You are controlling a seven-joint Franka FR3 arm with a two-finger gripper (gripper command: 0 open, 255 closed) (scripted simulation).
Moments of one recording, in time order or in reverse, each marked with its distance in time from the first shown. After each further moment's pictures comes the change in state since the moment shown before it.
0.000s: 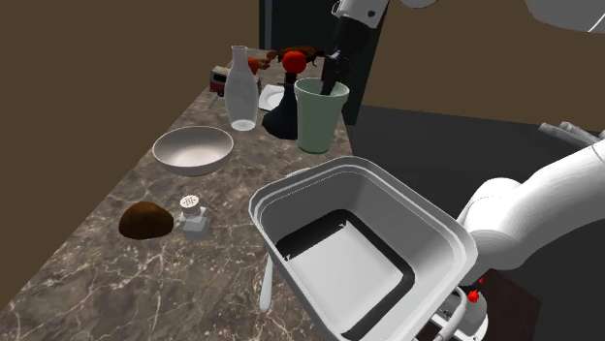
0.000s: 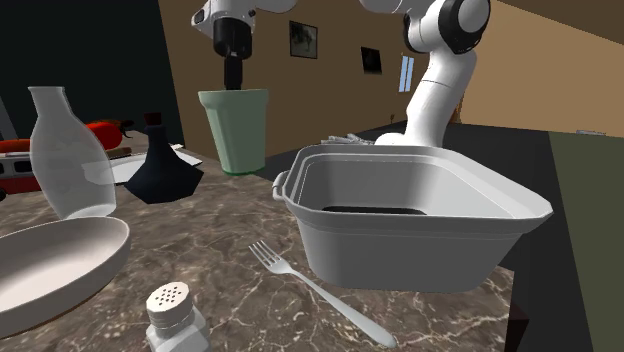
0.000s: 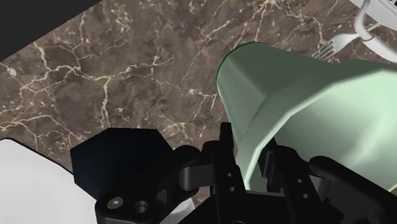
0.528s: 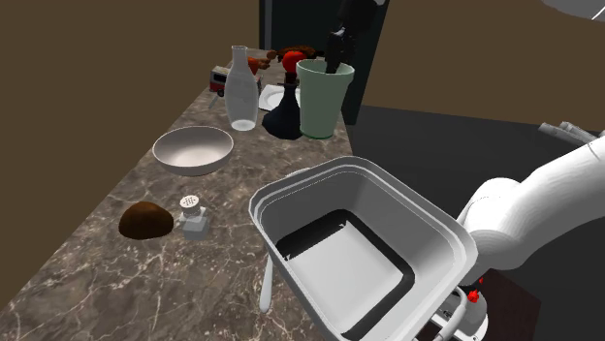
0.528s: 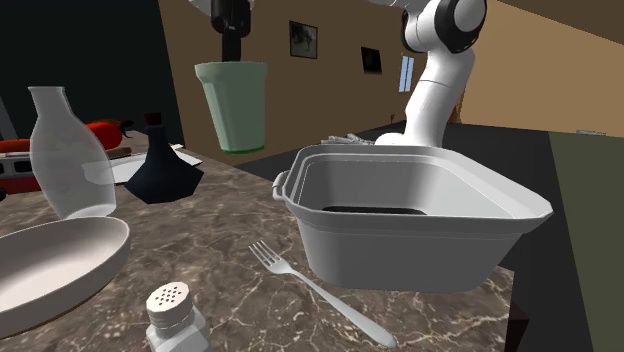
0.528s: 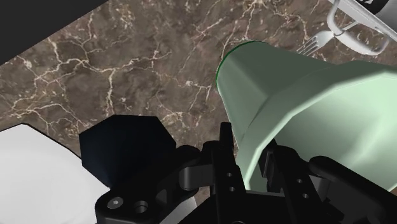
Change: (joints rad) arm 0.001 0.026 -0.007 0.133 -0.003 -0.103 0.027
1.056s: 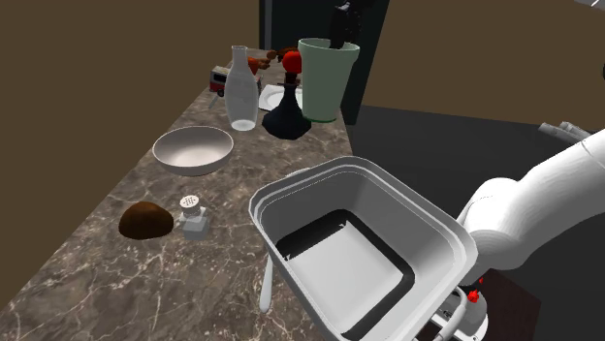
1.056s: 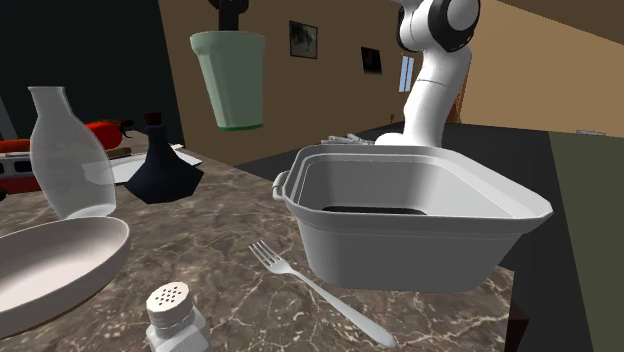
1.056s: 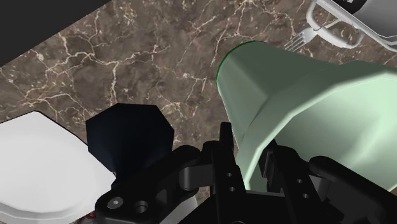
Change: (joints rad) arm 0.002 0.045 -0.007 0.153 0.001 -0.105 0.027
